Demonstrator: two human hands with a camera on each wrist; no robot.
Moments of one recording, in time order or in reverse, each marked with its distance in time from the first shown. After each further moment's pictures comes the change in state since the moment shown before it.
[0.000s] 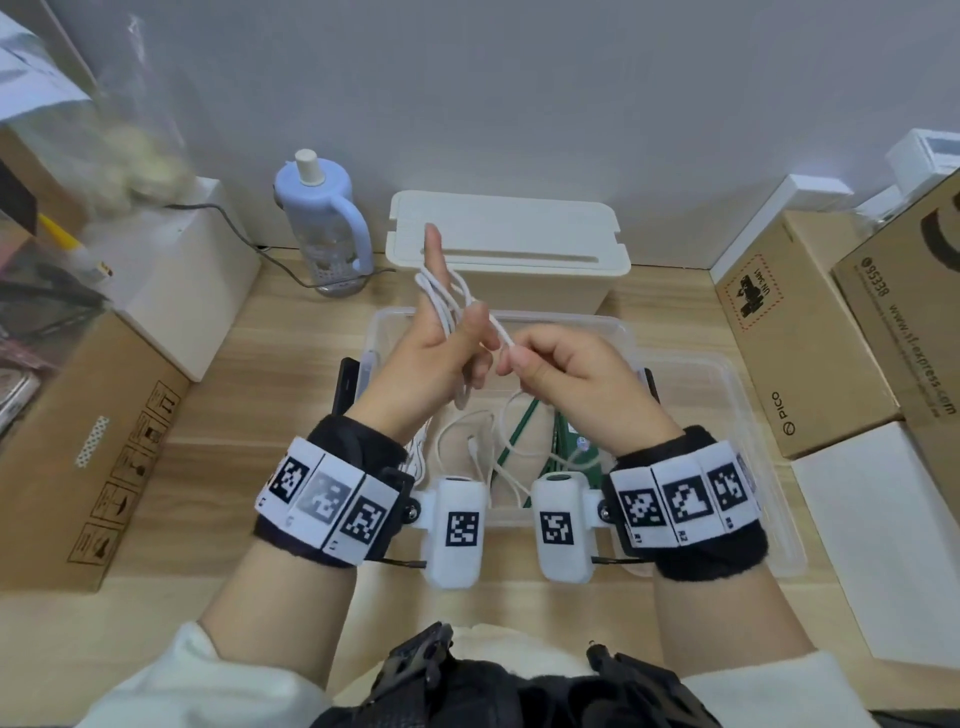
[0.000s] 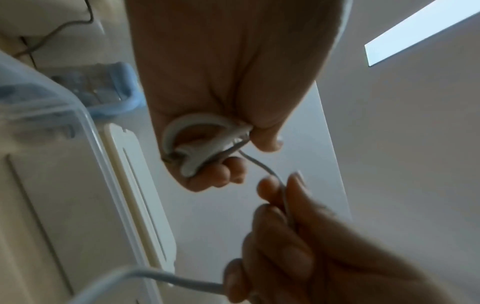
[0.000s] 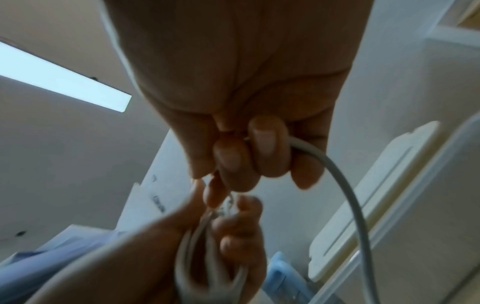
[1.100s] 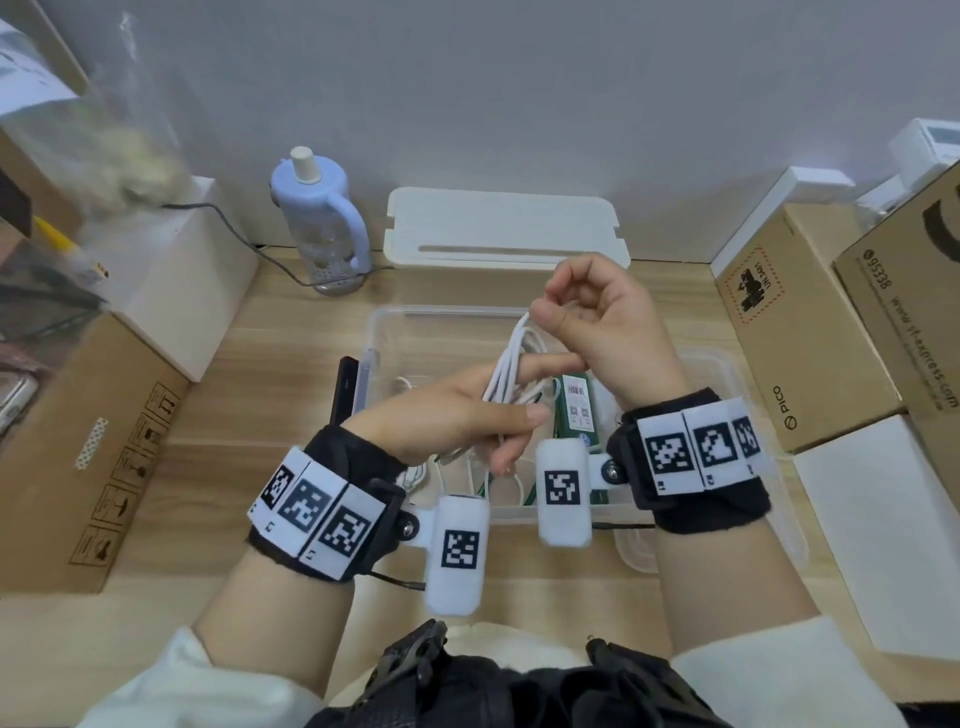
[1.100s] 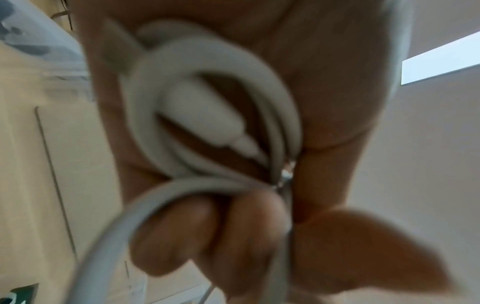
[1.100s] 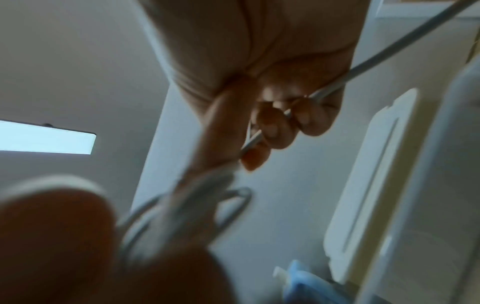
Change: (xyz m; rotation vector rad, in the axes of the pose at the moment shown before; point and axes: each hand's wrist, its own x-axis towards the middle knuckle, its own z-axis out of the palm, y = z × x) left_hand -0.014 0.005 0.004 0.089 -0.599 -0.344; right_hand 0.018 -0.001 -0.017 0.278 0.264 -0.018
